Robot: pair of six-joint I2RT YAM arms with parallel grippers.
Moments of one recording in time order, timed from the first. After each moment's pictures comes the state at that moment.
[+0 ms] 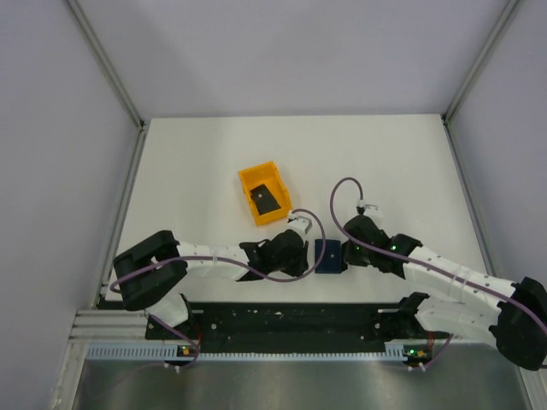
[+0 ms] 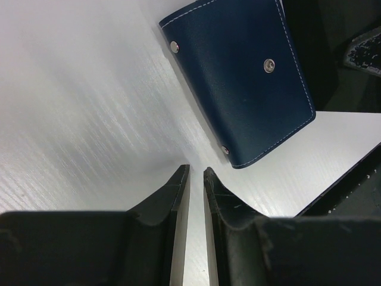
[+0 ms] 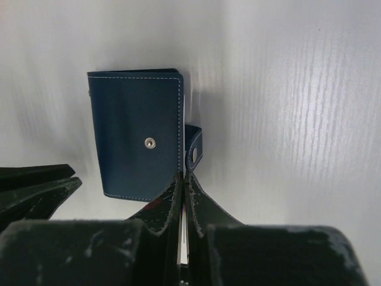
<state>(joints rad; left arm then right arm) -1.11 1.57 0.71 0.11 -0.12 -0.65 0.78 1.02 0.56 -0.55 0.29 0.83</state>
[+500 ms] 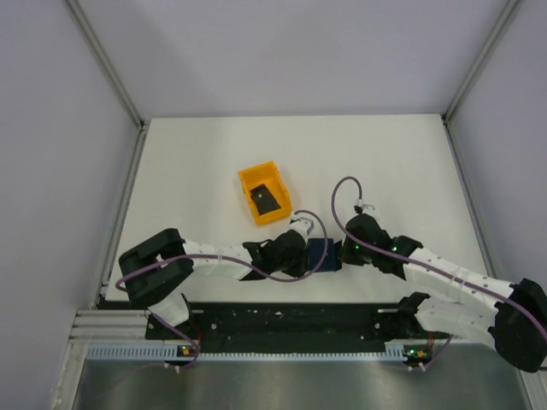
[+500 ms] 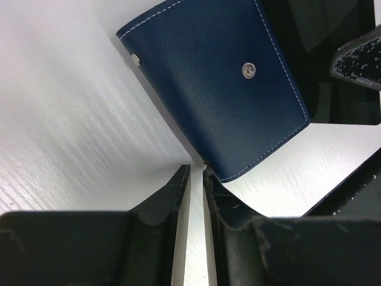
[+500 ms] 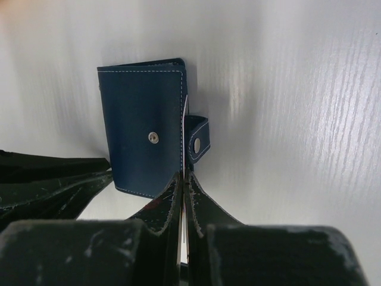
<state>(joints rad) -1.11 1.61 0.72 0.11 -0.10 -0.65 0.75 1.02 0.53 -0.43 0.17 0.81</state>
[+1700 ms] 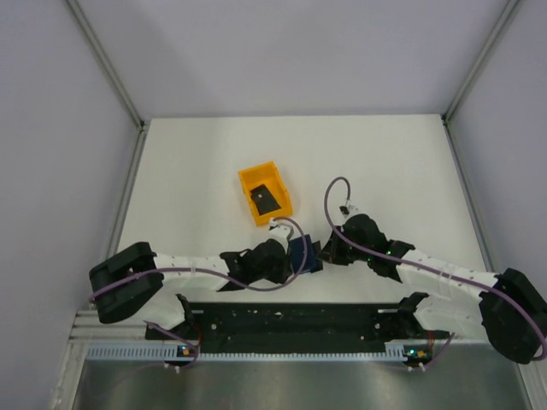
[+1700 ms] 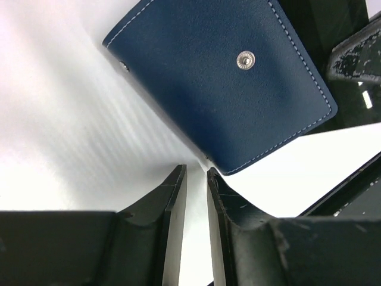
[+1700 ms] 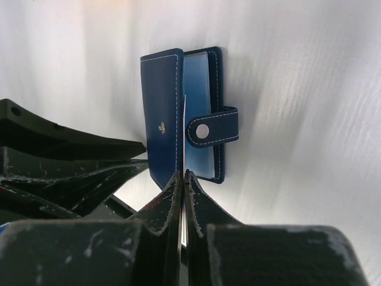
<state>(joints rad) -1.10 1.43 0.54 0.12 -0.16 -0.65 0.74 1.07 0.43 -0.08 -0.12 0.82</state>
